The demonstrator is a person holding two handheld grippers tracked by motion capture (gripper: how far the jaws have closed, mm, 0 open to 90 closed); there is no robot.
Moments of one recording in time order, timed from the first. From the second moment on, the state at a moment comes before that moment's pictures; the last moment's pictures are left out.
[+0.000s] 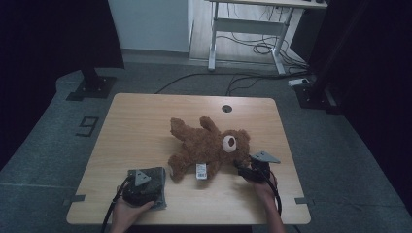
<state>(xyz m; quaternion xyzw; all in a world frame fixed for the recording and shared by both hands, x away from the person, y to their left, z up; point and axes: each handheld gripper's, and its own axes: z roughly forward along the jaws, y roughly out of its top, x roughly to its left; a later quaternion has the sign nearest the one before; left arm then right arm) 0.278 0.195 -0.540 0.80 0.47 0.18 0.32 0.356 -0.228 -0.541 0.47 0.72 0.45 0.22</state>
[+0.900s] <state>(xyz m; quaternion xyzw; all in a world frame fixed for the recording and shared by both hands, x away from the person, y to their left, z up) 0.271 0.213 -0.506 0.76 0.44 0.15 0.45 0.351 -0.226 -0.538 0.45 0.74 0.46 0.22</state>
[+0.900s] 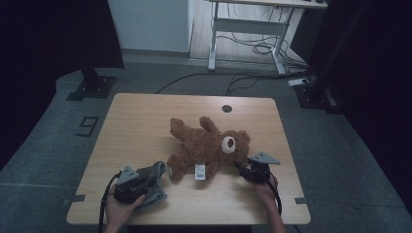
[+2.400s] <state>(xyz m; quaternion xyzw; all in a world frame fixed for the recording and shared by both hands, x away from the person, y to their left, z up) 0.355 0.045 -0.501 0.81 0.37 0.10 0.44 0.354 -0.231 -0.542 0.44 0.73 0.48 0.19</state>
